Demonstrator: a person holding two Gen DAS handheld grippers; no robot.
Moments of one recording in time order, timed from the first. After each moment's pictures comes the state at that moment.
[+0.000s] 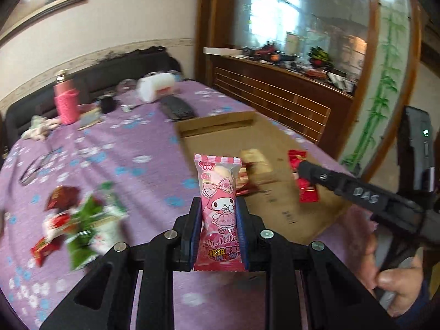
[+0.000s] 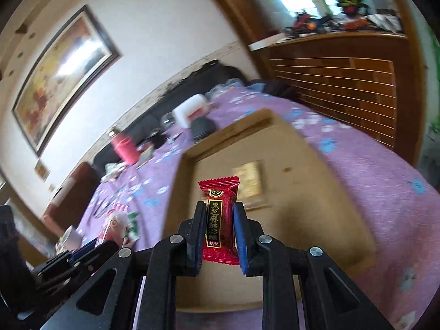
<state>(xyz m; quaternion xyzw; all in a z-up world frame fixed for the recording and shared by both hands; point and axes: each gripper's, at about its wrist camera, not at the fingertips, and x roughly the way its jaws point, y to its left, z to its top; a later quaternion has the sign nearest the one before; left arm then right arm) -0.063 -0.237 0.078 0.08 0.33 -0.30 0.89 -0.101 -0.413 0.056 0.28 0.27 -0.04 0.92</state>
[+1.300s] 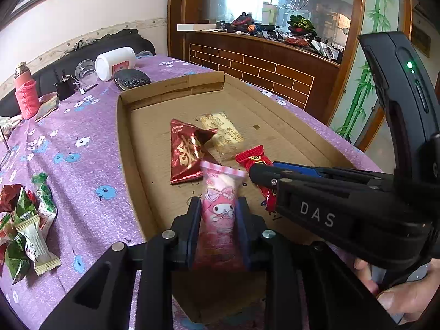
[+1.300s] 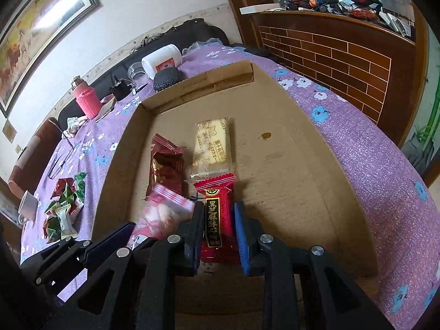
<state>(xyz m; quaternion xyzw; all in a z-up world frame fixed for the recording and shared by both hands) -0.050 -0.293 0.017 0.11 0.37 -0.34 0.86 -0.055 -0.409 0.019 0.20 0.39 -0.07 0.89</state>
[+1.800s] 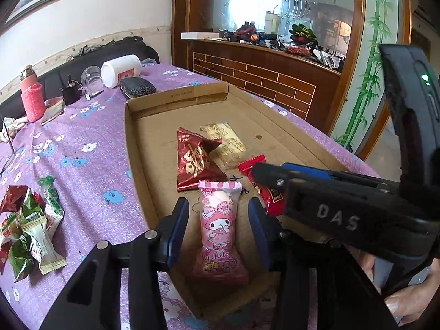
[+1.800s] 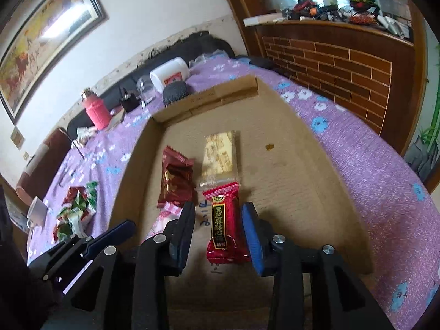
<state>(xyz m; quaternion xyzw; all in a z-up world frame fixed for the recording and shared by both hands) -0.054 -0.287 0.025 0.10 0.35 -0.34 0.87 -0.071 -0.410 0.029 0.22 0.35 -0.06 0.91</state>
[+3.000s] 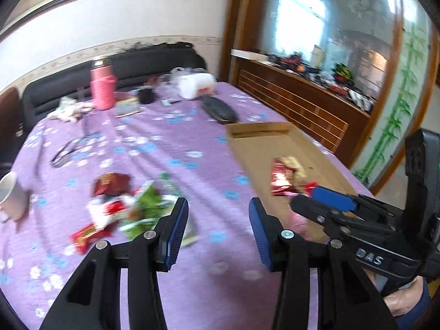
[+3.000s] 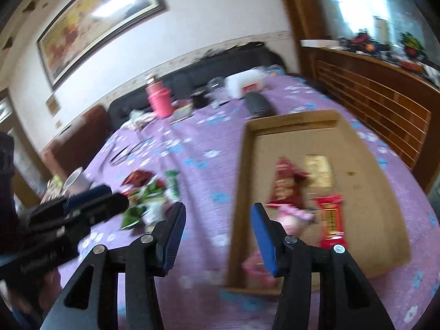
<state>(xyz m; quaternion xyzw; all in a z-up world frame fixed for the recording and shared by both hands) -0.044 -0.127 0.104 0.03 0.35 -0.24 0.91 -0.075 -0.292 0.090 0.14 0.33 0.05 0.93</state>
